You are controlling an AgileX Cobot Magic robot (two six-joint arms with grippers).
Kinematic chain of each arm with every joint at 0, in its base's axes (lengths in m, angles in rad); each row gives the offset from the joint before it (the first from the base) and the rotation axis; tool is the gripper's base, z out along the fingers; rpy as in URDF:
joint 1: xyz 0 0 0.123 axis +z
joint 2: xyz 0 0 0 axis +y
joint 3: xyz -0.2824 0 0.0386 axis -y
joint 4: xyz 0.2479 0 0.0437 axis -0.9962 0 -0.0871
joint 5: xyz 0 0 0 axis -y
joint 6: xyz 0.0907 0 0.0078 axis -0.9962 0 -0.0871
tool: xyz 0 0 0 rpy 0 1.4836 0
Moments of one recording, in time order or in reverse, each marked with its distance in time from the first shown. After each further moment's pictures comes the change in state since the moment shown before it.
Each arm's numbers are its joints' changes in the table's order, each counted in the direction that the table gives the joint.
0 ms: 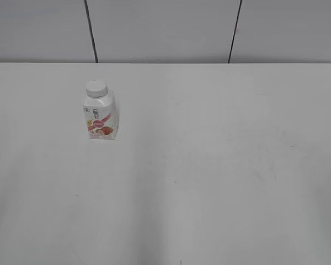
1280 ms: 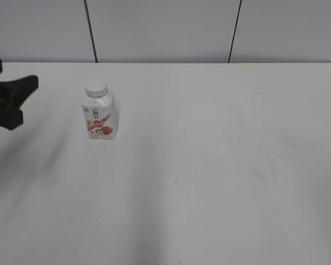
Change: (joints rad) left arm 0.032 1.332 -0.181 -0.691 1.698 0.236; right arm 0.000 0.000 0.000 0.000 0.000 0.000
